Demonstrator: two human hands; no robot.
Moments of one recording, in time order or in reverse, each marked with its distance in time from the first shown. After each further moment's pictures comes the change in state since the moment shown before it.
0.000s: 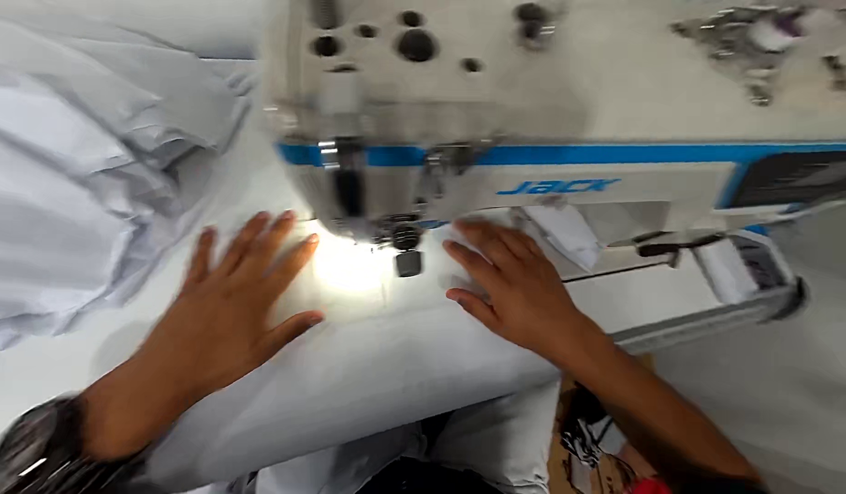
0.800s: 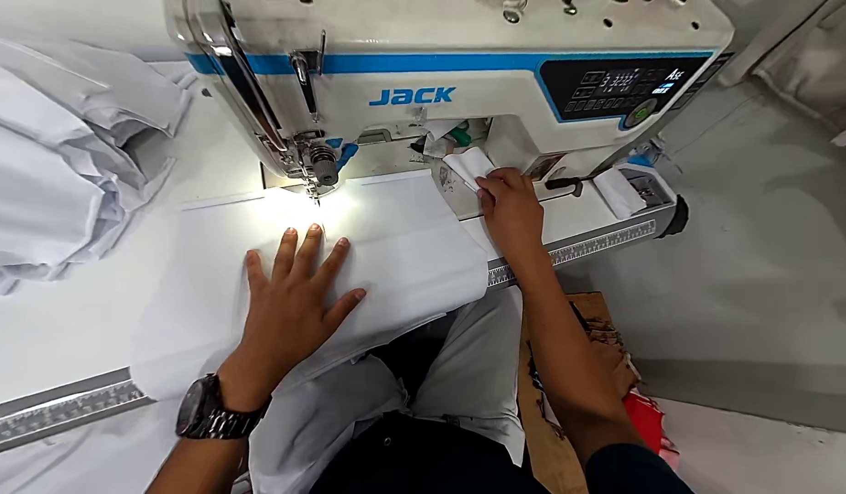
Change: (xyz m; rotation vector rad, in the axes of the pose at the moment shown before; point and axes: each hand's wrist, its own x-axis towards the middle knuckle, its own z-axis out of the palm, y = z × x) left_hand -0.028 0.120 0.040 -0.039 0.009 -0.131; right_hand -0.064 0.058 0.001 -0.033 0.304 0.556
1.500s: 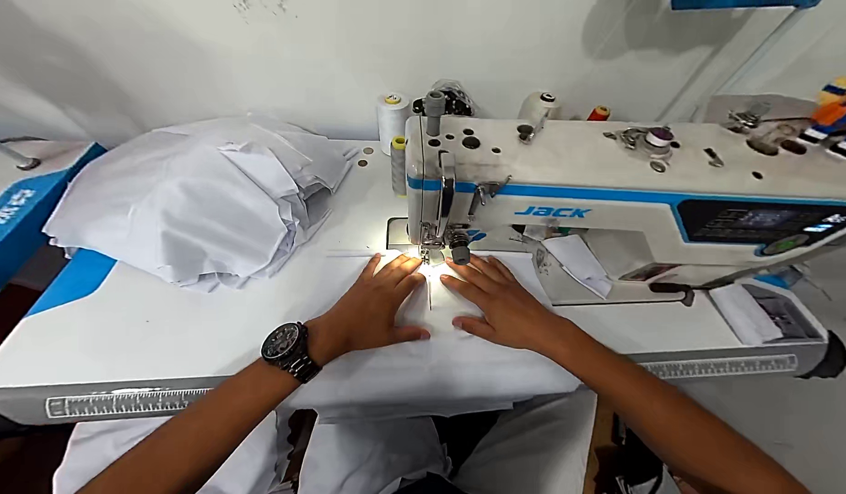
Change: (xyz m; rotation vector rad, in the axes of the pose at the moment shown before) left_hand 0.051 -0.072 -0.020 -0.077 -0.022 0.258; right_hand 0.019 -0.109 0.041 0.153 -0.449 -0.806
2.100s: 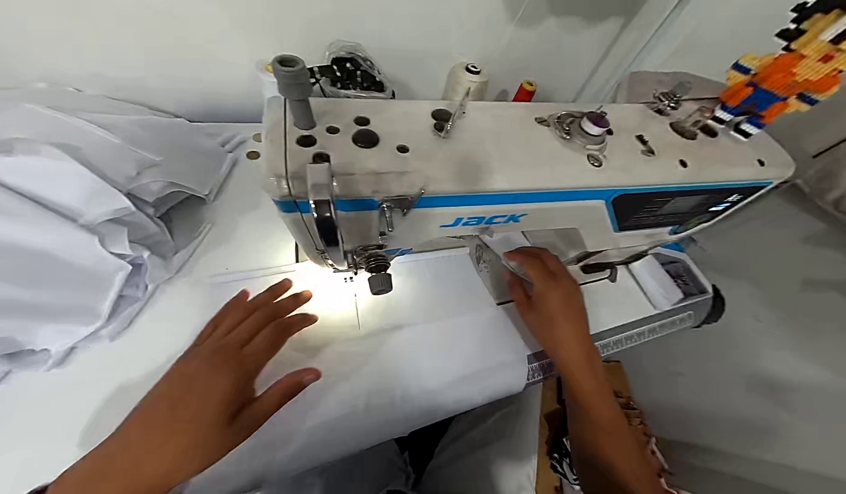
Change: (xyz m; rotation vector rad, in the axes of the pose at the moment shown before) left_hand -0.032 0.001 -0.041 -0.167 0.126 -0.036; right_hand -0.082 0.033 -0.053 -0.128 0.360 0.621
